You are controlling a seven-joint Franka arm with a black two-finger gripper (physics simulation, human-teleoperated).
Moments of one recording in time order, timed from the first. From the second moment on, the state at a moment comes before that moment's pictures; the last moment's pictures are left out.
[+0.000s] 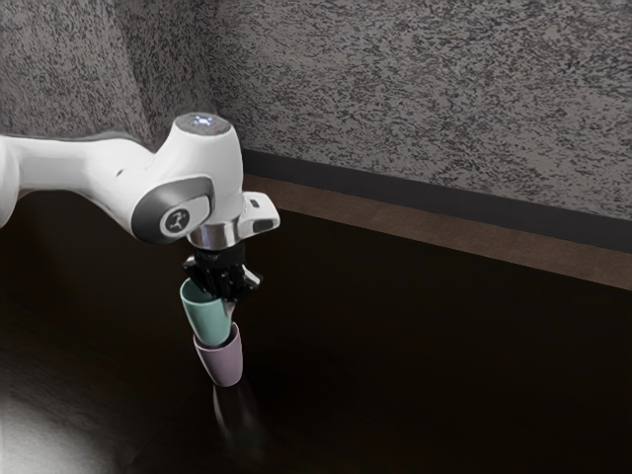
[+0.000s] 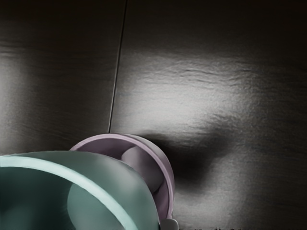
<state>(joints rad) 0.12 -0.09 -0.32 -2.23 0.13 2.12 -0.40</state>
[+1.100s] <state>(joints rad) 0.12 -0.08 -0.33 -2.23 0.14 2.14 -0.54</state>
